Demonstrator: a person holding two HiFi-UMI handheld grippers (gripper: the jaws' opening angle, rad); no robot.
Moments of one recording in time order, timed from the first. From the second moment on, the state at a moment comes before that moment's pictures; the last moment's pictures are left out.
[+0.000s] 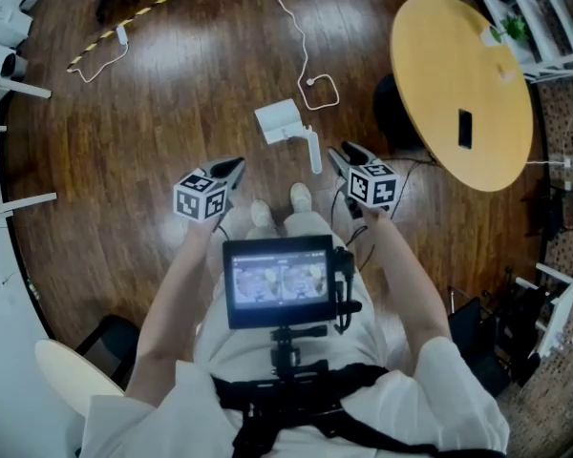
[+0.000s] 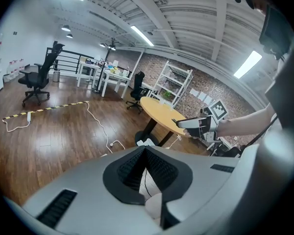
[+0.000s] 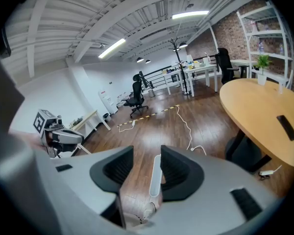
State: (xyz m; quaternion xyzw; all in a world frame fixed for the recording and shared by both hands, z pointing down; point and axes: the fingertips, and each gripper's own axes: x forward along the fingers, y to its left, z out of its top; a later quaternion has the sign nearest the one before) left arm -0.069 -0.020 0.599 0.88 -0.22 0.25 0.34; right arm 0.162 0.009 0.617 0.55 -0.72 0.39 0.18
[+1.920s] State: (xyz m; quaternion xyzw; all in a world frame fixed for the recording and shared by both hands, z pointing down) left arm -0.060 -0.020 0.621 0.86 -0.25 0.28 0.36; right arm 0.133 -0.002 0.688 0.45 -0.73 0.44 0.27
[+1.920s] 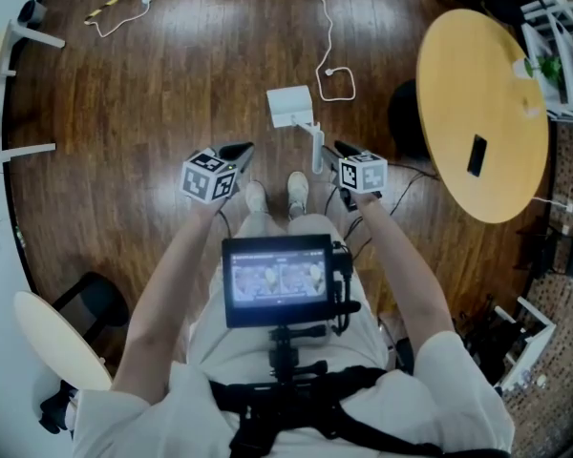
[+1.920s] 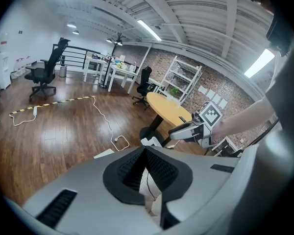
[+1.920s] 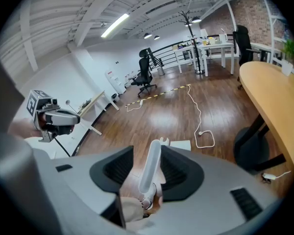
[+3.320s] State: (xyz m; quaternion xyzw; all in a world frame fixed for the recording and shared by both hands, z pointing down) left arm -0.060 -0.018 0.652 0.82 -0.28 0.41 0.29; right arm 0.144 0.002 0.735 0.48 -0.67 0.40 0.41
